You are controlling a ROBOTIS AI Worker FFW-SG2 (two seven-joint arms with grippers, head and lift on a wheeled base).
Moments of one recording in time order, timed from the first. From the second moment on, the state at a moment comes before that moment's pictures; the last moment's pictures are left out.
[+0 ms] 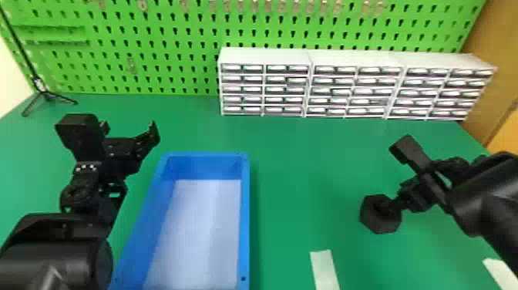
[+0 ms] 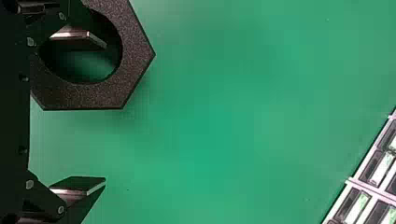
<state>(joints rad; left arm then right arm) -0.04 0.10 0.06 -1.75 0.10 0.15 -0.01 -0.43 -0.51 0.30 -1.36 0.24 0.87 0.78</state>
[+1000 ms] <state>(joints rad) -0.04 0.10 0.07 -1.75 0.10 0.15 -0.01 -0.44 -0.50 0.33 -1.33 0.23 0.87 0.78</state>
